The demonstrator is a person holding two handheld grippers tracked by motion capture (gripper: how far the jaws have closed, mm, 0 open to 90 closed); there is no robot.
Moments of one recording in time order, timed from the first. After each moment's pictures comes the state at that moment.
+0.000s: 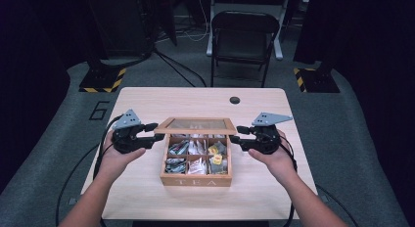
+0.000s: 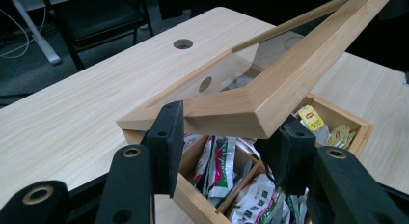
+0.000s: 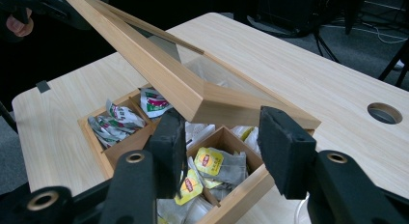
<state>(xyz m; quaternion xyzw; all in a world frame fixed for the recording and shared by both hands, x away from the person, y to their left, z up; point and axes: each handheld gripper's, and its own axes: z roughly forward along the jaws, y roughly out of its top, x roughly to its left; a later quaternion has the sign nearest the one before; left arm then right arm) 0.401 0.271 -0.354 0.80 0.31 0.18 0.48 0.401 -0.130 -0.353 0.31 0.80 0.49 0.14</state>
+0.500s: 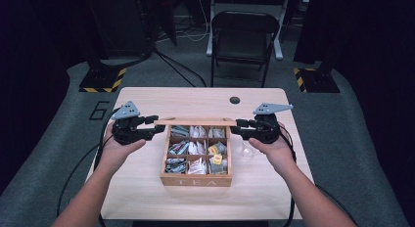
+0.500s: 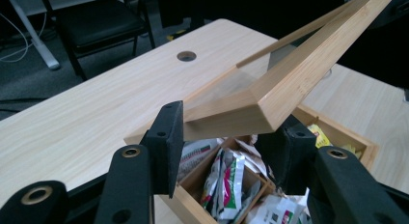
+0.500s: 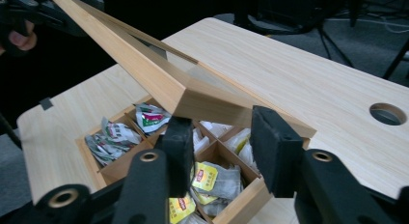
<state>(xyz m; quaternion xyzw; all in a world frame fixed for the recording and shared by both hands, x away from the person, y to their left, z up) 0.418 0.273 -0.346 0.79 0.32 0.18 0.50 0.425 -0.133 -0.343 0.33 0.79 0.50 0.11</state>
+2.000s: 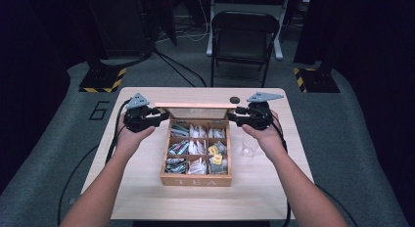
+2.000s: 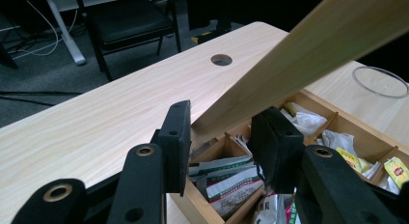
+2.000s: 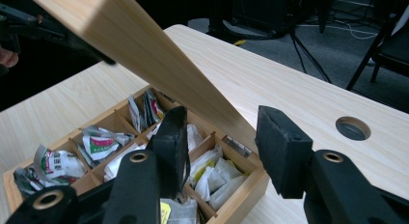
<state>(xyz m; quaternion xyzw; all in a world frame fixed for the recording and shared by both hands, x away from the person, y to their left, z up) 0.472 0.264 -0.371 0.77 0.35 0.21 0.48 0.473 -0.122 -0.354 0.35 0.78 0.49 0.16</state>
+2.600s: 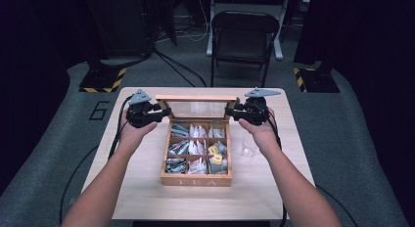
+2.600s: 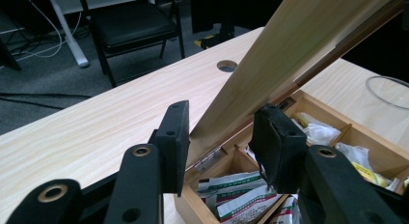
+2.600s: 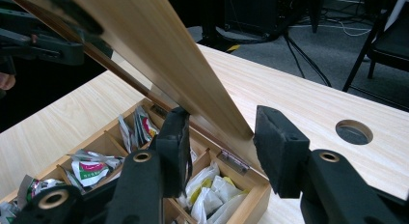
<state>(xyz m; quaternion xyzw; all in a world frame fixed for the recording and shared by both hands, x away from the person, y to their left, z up) 0.487 0.260 -0.373 0.77 0.36 0.21 0.48 0.488 -0.115 -0.357 0.38 0.76 0.50 0.16</state>
